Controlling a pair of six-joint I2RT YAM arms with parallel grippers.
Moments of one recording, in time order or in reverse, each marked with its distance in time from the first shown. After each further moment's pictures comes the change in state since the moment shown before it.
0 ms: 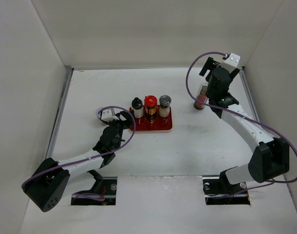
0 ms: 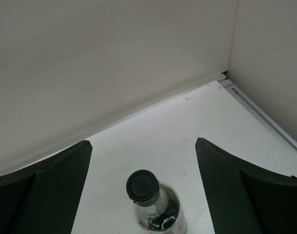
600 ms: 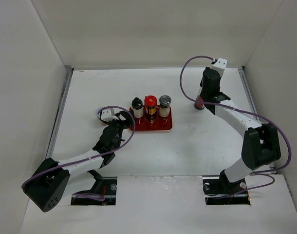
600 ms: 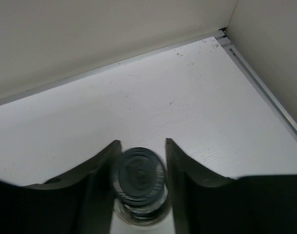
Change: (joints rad) left arm 0.008 0.000 0.000 0.000 0.000 -0.003; right arm -0.024 0.161 0.000 -0.090 -0.034 -0.016
